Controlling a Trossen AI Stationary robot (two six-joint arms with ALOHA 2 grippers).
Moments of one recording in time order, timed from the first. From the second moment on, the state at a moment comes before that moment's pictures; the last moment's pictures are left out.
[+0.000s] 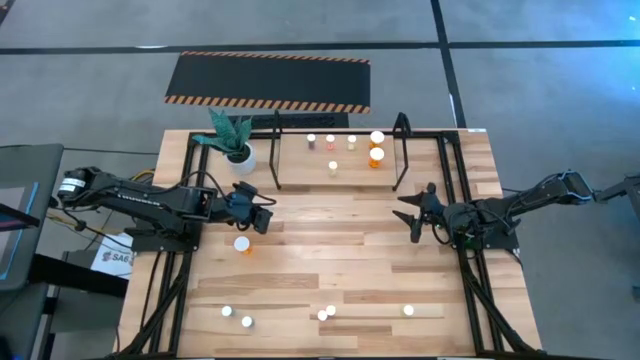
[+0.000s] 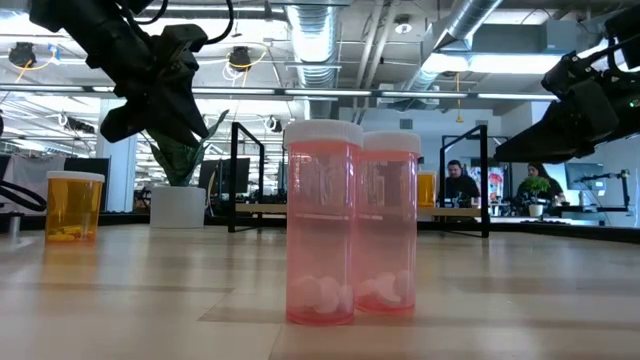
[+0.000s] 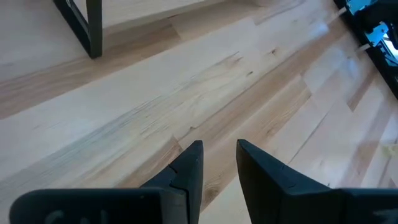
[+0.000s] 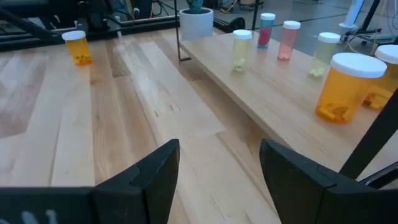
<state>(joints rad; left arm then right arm) -0.08 1.01 0.59 -0.38 -0.30 -1.02 0.23 0.41 0.02 0.03 0.65 0.24</state>
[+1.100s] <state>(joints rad) -0.08 1.01 0.59 -0.38 -0.30 -1.02 0.03 0.43 0.02 0.70 0.66 0.67</state>
